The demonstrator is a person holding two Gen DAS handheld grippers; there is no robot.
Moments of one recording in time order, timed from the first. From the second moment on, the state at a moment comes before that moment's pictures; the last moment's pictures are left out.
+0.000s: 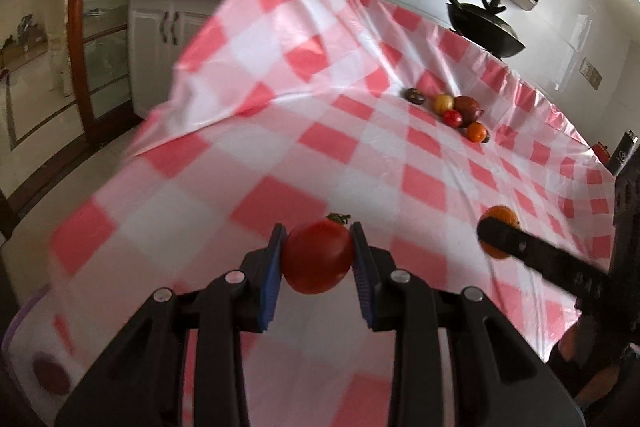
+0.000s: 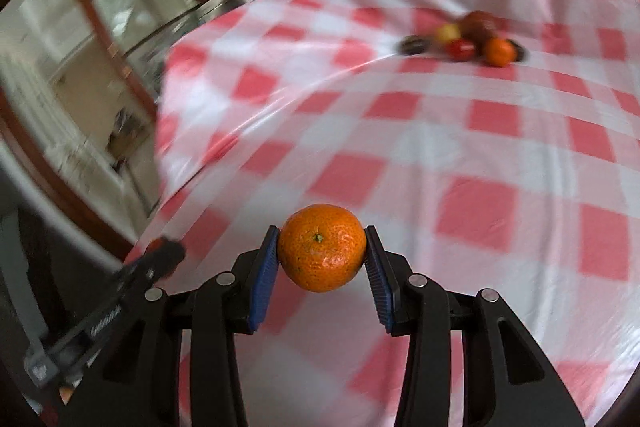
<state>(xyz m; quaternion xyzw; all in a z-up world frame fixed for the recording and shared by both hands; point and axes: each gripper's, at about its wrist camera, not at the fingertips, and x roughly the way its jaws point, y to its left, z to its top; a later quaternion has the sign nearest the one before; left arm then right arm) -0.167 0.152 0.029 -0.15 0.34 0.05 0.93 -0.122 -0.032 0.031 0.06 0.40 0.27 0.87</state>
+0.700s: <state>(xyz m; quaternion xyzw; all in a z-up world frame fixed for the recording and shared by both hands) -0.306 0.262 -0.002 -0.18 0.36 0.15 0.90 -0.292 0.125 0.006 -0.18 0.35 0.48 0.78</state>
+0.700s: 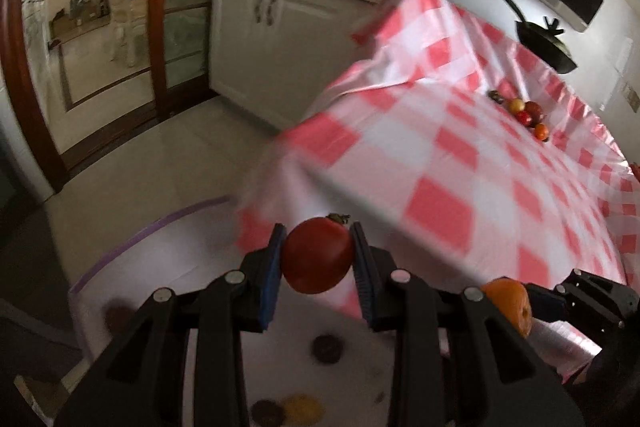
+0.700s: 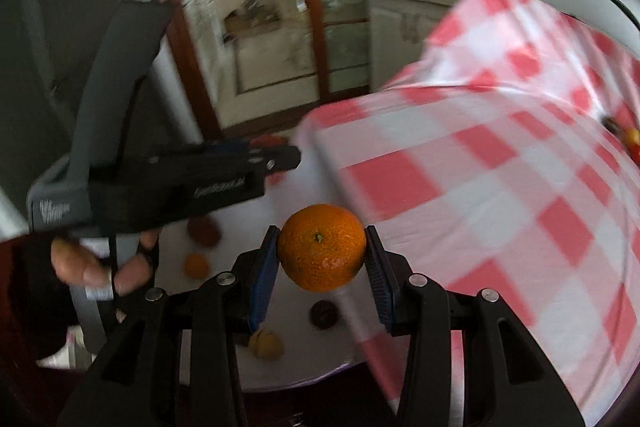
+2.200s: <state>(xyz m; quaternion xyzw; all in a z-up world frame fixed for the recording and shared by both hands) -0.364 0.332 -0.130 -0.28 0.46 0.30 0.79 -0.346 0.186 -0.100 -0.33 0.40 0.55 0.65</state>
